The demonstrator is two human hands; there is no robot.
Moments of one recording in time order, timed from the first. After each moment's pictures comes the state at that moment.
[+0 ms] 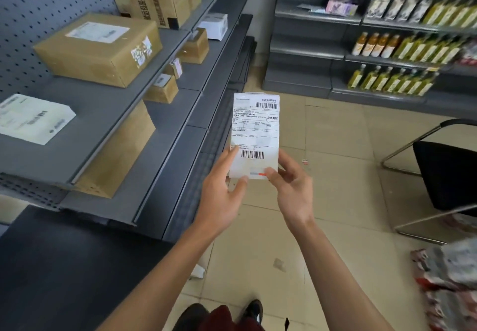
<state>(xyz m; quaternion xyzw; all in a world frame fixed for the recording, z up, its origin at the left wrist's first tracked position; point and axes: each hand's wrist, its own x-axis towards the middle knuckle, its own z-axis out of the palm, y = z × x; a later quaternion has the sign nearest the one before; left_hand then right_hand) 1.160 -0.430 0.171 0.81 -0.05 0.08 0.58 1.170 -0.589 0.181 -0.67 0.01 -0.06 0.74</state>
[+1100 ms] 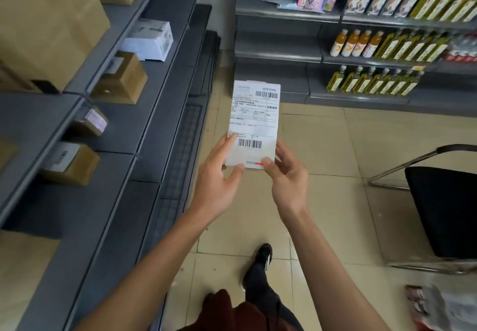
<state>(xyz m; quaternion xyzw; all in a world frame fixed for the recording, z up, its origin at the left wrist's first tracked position) 1.616 -0.553 0.145 0.82 -0.11 0.06 0.56 1.596 -0.707 0.153 -0.65 0.09 -0.11 0.74</state>
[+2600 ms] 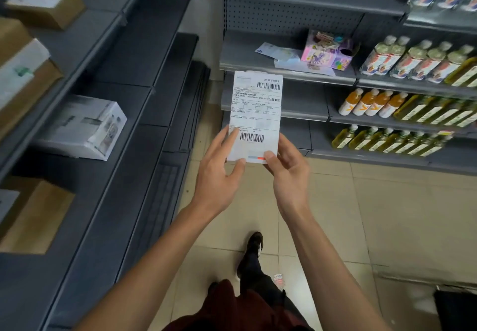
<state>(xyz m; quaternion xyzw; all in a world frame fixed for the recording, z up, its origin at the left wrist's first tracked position) 2.189 -0.705 0.143 0.83 -0.12 0.09 0.54 2.171 -0.856 0.157 -0.65 0.11 -0.11 0.74</state>
